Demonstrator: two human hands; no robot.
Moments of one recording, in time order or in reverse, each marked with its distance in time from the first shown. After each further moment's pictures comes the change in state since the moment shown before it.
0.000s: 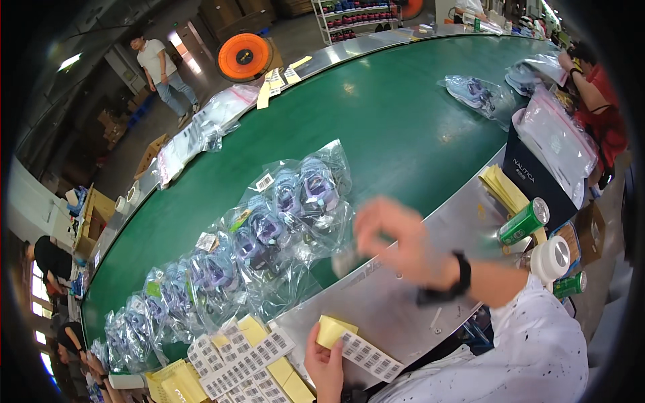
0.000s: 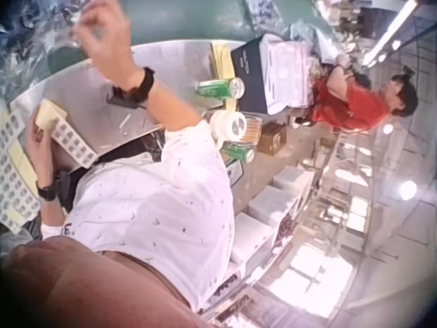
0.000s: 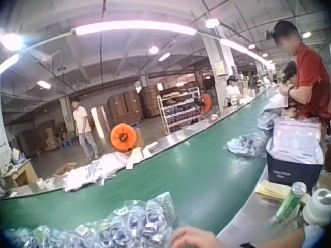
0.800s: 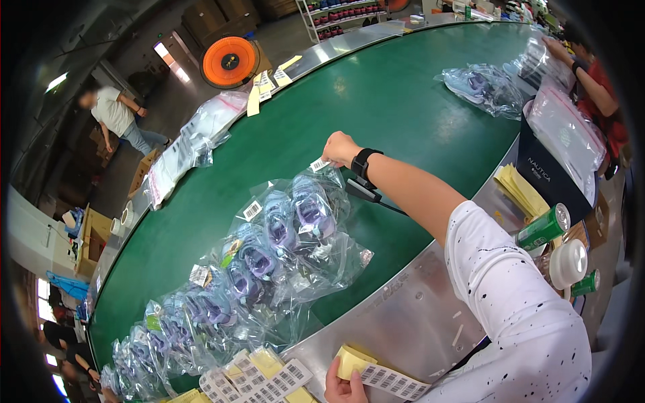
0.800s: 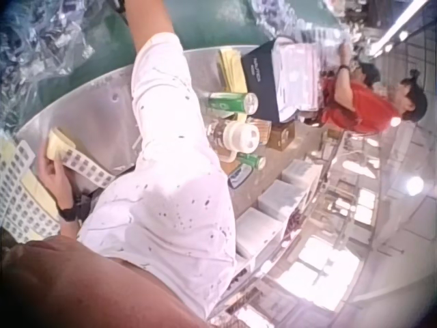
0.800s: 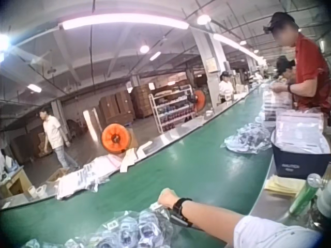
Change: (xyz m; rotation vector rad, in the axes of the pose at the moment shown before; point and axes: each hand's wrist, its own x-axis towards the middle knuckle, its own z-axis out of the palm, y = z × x) left_hand -0.003 -0.018 0.004 0.139 0.017 -0.145; right_hand 0.170 0.292 0.017 -0.132 0.084 0.858
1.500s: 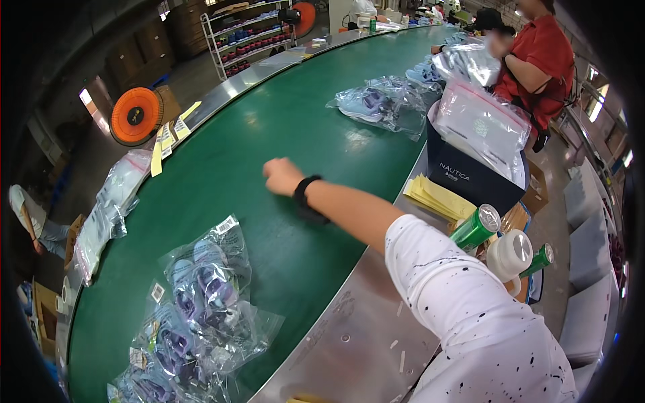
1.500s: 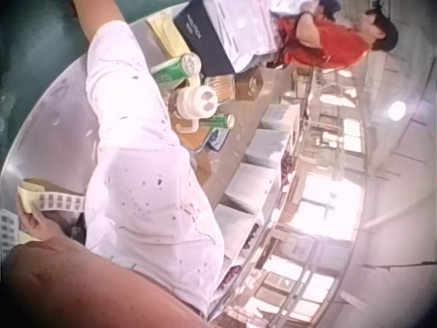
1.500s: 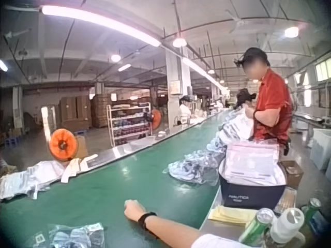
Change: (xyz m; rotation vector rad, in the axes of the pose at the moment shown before) left_hand -0.004 0.015 0.014 -0.028 0.037 0.071; right_hand 0.008 0.070 -0.120 -0.609 0.289 -0.350
